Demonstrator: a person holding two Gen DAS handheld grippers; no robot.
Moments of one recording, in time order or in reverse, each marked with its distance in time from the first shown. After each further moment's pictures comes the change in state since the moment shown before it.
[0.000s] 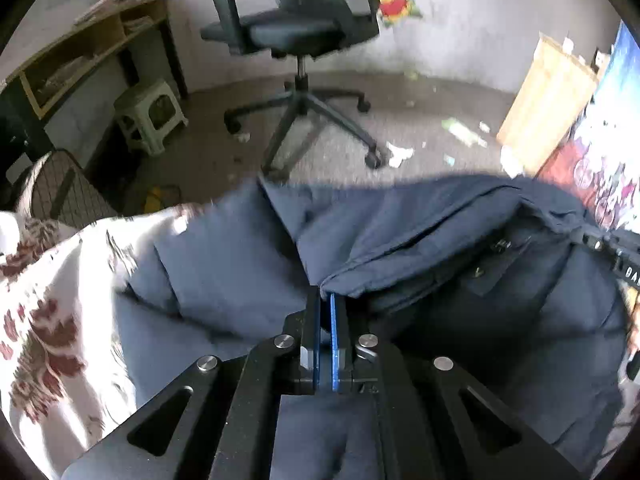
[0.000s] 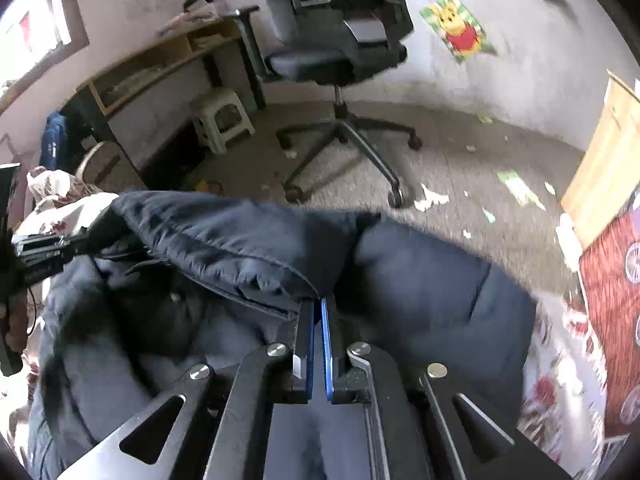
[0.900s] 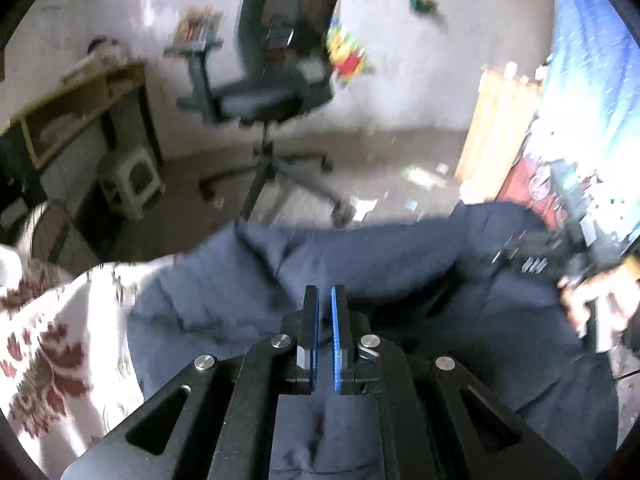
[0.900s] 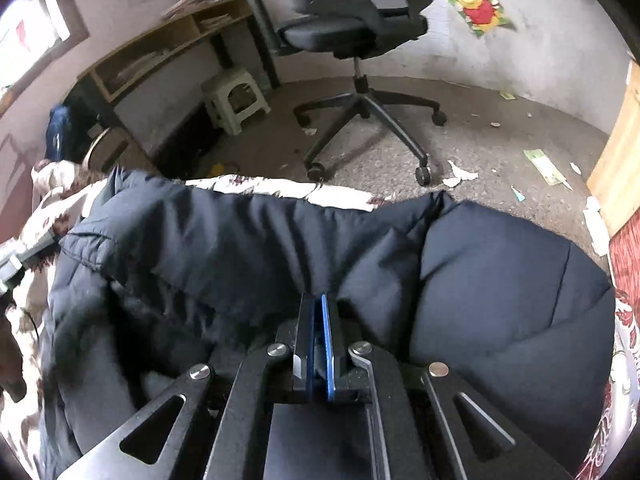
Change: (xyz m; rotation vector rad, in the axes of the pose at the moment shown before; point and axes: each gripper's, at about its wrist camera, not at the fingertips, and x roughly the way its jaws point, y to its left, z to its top) left arm -0.078 -0.020 -0.042 0.106 -0.308 -0.123; right arm 0.044 0.021 0.009 0.003 0.073 0.088
